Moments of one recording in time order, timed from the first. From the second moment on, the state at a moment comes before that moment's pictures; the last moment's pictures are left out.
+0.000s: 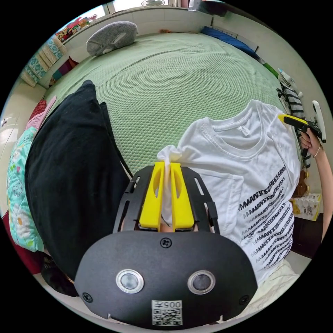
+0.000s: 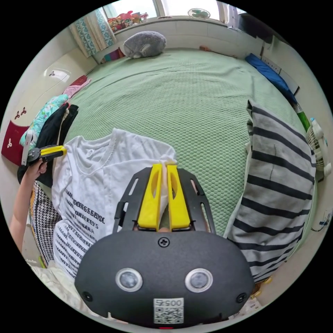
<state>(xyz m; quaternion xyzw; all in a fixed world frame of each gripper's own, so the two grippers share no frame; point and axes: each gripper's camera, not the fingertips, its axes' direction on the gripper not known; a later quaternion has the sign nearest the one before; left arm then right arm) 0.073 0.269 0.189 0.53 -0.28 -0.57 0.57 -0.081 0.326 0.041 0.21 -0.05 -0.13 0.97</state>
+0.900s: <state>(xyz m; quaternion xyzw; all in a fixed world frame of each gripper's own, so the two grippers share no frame) 0.227 0.365 0.042 0.57 -0.42 -0.61 0.36 -0.134 0.299 -0.169 0.43 0.12 -0.01 0.90</state>
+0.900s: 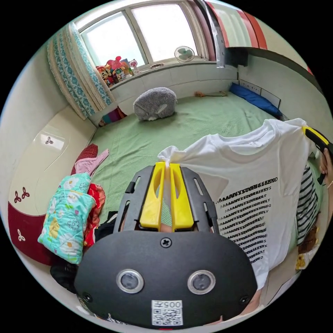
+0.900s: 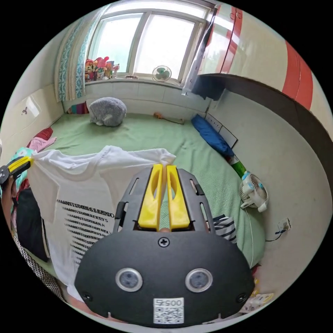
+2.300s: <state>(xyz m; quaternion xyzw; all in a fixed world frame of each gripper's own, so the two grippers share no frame) 0.196 0.236 0.456 0.58 -0.22 -0.59 0.51 -0.076 0.579 0.110 0.19 -0.02 -0.02 0.98</state>
